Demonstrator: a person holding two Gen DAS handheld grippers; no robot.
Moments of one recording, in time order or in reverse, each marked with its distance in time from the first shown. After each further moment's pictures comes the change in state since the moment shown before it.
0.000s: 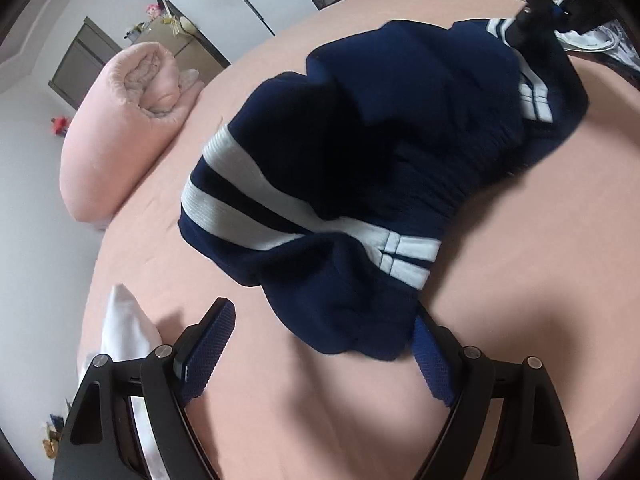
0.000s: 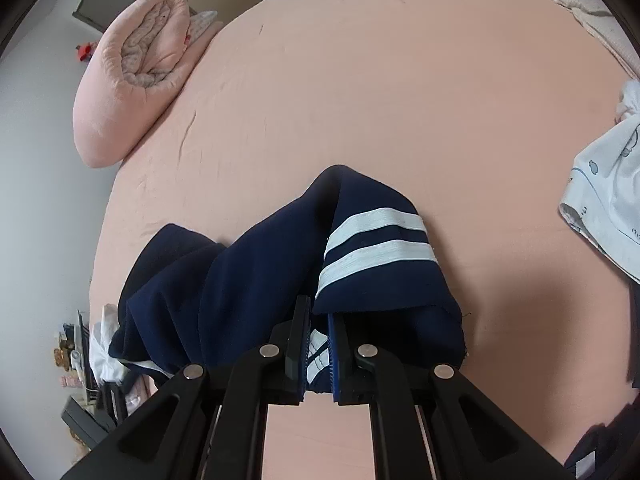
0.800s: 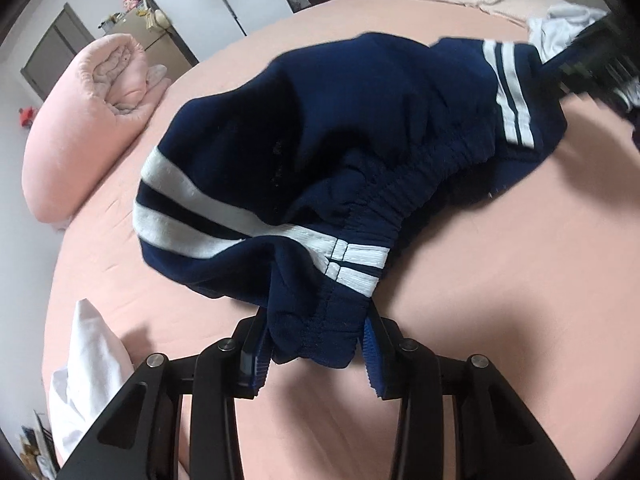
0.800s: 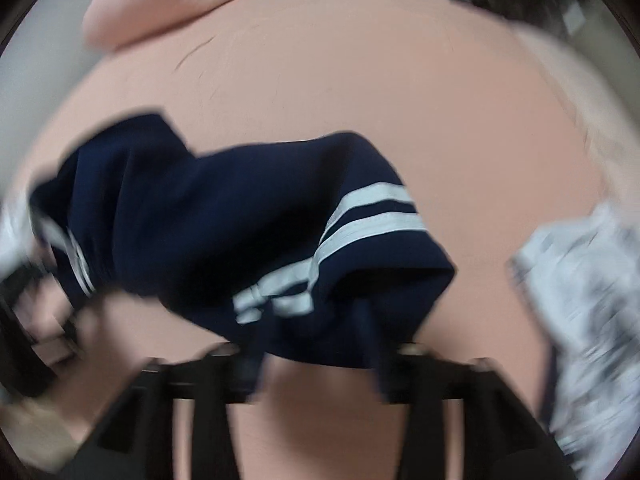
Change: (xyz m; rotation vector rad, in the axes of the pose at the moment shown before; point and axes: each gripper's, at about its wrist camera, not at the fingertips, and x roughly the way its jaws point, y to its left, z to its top) left arm 0.015 0.032 0.014 -0.030 -0.008 -0.192; right arm 0.006 0.052 -0.041 -0.505 -0.005 -0.393
